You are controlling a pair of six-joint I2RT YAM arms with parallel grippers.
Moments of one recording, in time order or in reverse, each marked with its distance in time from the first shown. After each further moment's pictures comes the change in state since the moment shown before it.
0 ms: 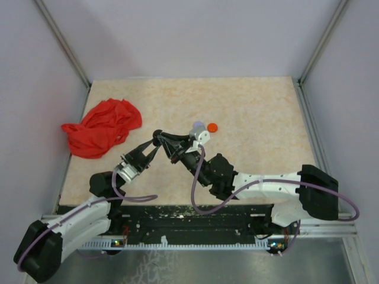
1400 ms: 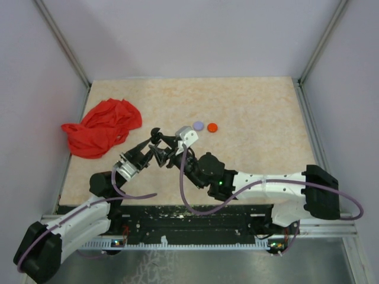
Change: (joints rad) left arm 0.000 -0.016 0.000 -0.035 -0.063 -0.015; right arm 0.052 -0.003 0.101 -0.282 0.049 0.003
